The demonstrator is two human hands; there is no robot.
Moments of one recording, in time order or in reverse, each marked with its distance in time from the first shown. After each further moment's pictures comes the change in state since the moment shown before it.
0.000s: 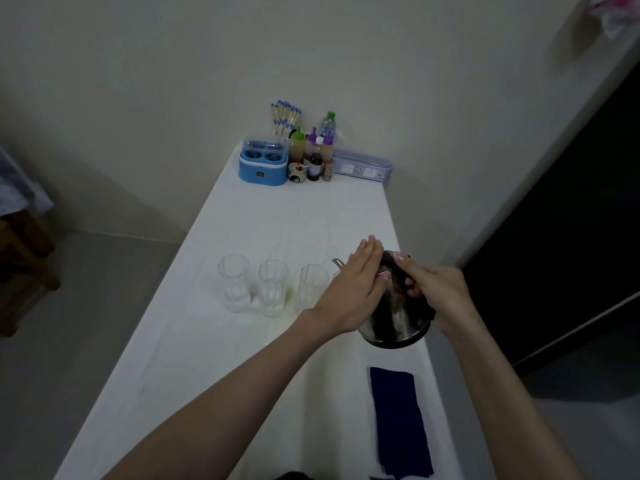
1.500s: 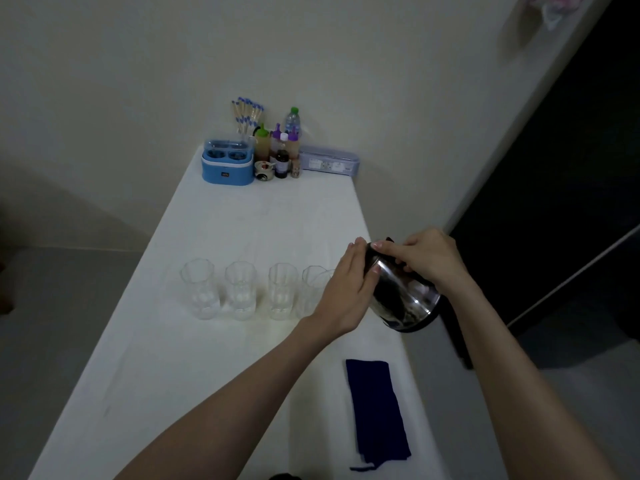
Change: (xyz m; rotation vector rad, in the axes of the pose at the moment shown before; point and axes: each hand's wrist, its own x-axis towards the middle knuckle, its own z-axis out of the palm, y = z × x) left_hand 0.013 0.024 0.039 -0.269 0.023 -0.087; right_hand 0.014 -0.036 -0.043 -0.555 0.008 -0.237
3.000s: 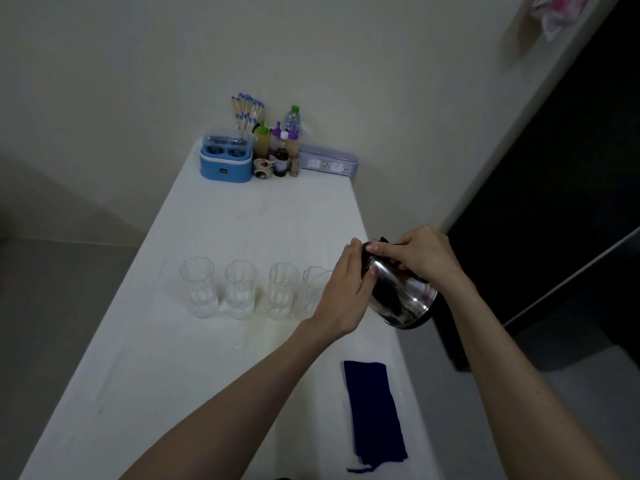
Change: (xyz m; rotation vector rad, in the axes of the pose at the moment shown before) left_hand -0.001 -0.004 -0.005 -0.056 0.030 -0.022; right_hand 0.011 -0.013 0.008 -0.144 -0.044 -0.032
